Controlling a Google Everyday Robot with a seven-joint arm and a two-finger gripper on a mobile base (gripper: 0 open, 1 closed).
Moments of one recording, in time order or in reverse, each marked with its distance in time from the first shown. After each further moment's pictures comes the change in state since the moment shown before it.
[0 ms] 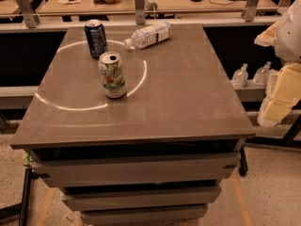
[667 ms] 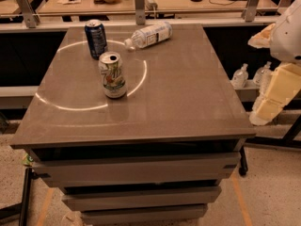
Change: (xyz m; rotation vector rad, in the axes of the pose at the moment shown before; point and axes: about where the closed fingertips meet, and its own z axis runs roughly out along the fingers) arm -0.008 -0.001 0.007 -0.019 -0.087 0.015
